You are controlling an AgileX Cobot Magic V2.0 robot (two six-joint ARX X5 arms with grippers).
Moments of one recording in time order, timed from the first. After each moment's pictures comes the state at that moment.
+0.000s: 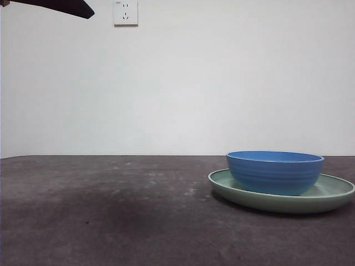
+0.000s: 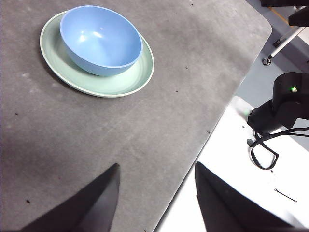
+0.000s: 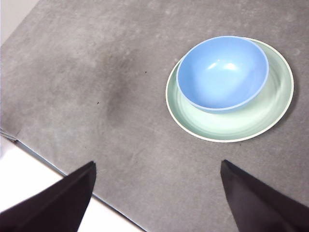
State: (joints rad) left arm -0.67 0.90 0.91 -0.66 0.47 -0.09; right arm 0.16 0.58 0.95 -1.11 -0.49 0.06
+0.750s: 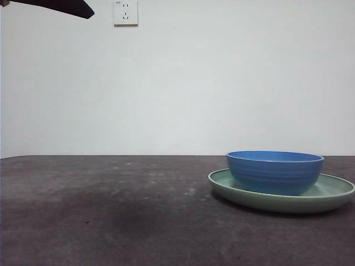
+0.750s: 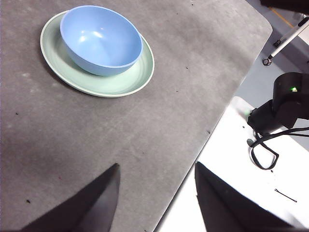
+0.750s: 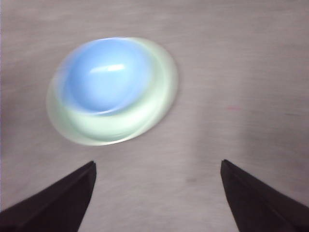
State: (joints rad) left arm -0.67 0.90 0.91 -0.66 0.47 -0.10; right arm 0.16 0.58 0.95 -1.12 -0.03 0.15
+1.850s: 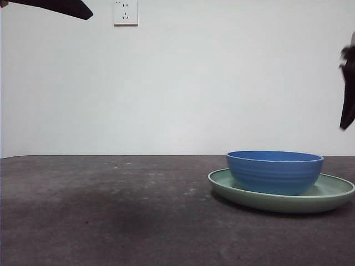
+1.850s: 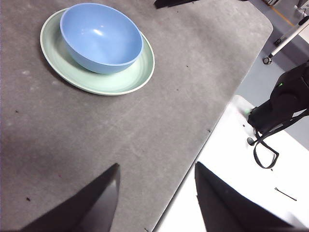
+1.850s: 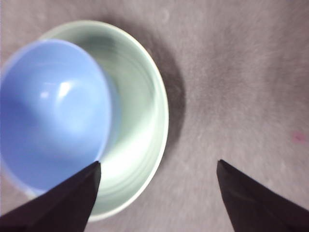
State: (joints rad) left arm -0.67 0.90 0.91 -0.67 0.47 -0.09; right arm -0.08 1.36 0.95 -0.71 -0.39 0.08
